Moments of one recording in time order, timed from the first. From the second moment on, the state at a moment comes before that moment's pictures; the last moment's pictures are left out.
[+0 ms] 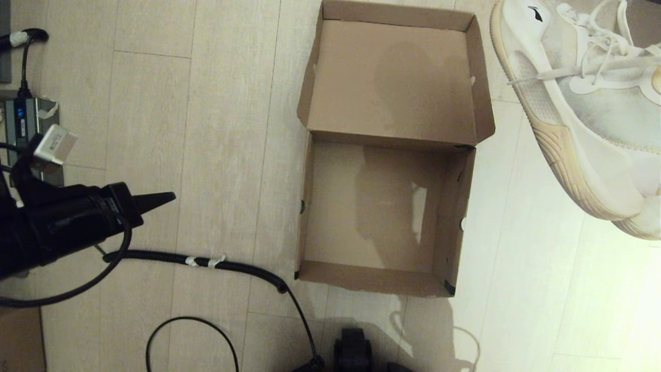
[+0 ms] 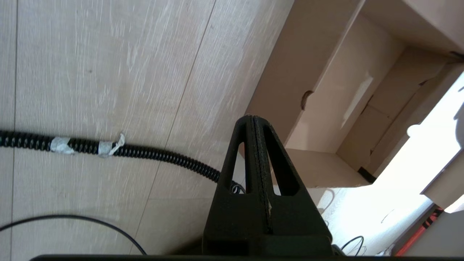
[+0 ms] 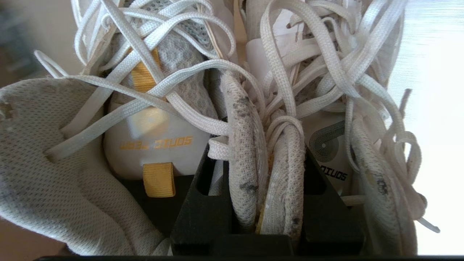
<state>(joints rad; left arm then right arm) -0.01 1.34 -0.73 -0.40 -0.33 -0.28 -0.12 1.13 -1.33 0.36 0.55 0.22</state>
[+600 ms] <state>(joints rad) -0.05 1.40 -0.75 -0.40 -0.23 -0.21 0.35 1.26 -1.16 0.26 0.52 0.04</state>
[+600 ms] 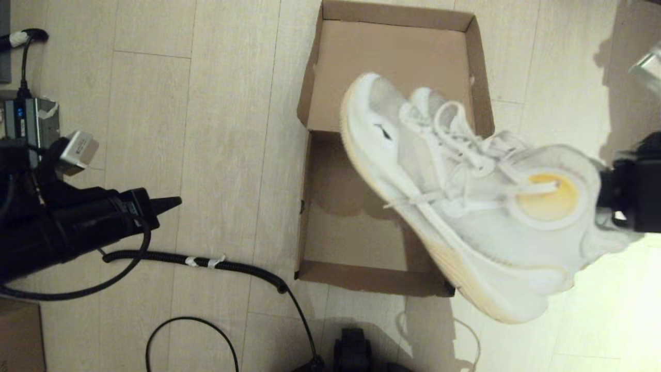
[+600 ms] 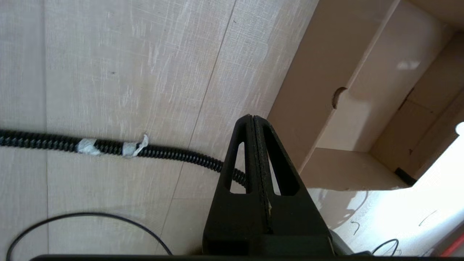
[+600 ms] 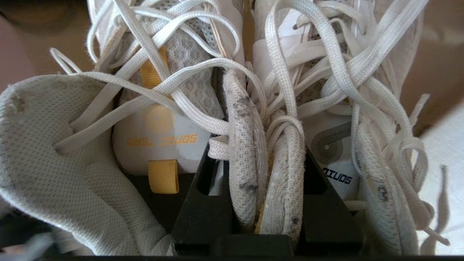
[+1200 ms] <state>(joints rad) -0.07 1.51 -0.83 -0.41 -0.23 -0.20 0.57 1.51 -0.90 -0.33 0.19 -0.12</state>
